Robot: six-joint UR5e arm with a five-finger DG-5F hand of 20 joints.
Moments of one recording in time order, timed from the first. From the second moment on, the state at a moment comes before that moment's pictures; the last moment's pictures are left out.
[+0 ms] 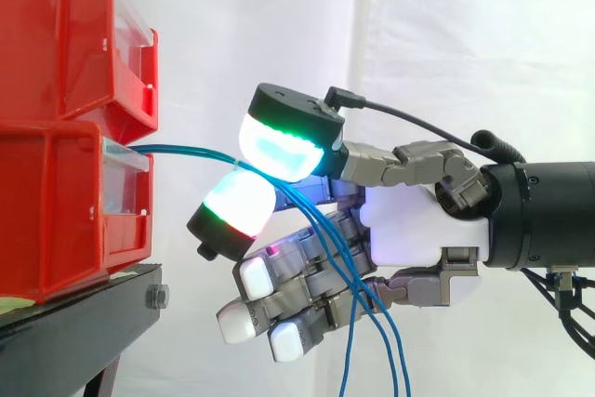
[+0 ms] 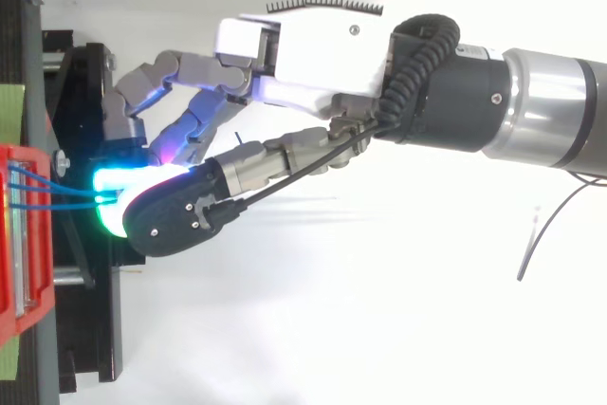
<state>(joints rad) 0.09 -2.37 -1.09 -2.82 -1.39 -0.13</state>
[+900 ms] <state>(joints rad) 0.10 -2.37 -1.09 -2.83 -1.38 -0.13</state>
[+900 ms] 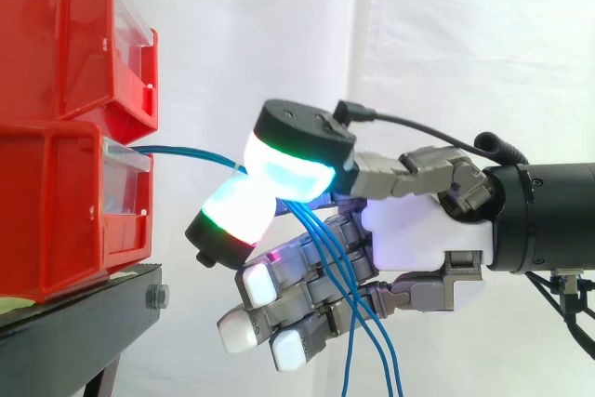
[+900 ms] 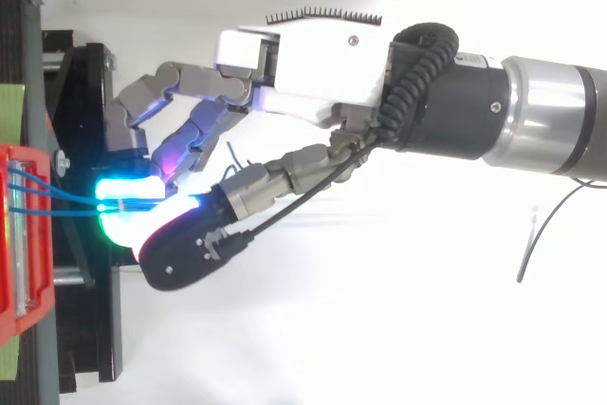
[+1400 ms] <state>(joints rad) 0.10 -2.37 -1.09 -2.84 -1.39 -0.13</state>
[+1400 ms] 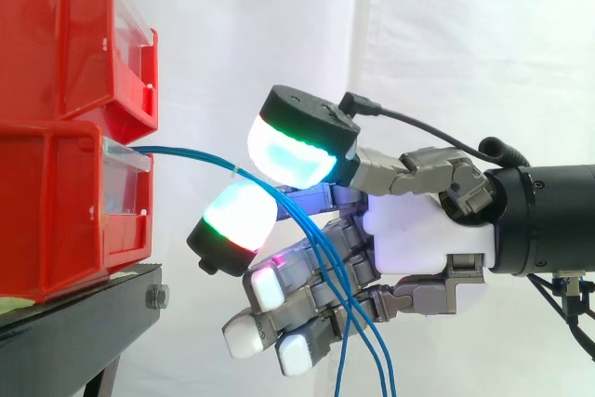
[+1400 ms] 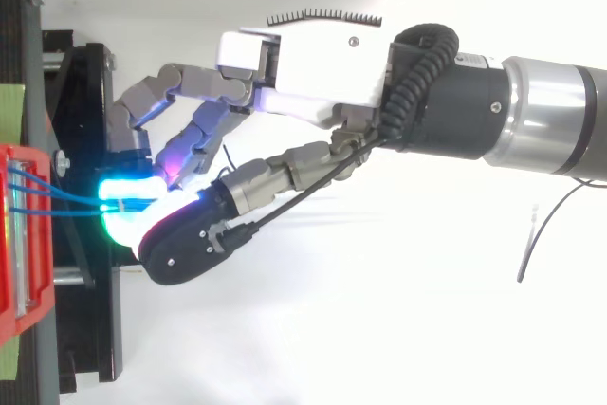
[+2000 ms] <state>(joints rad) 0.10 -2.37 -1.09 -2.84 -1.39 -0.13</state>
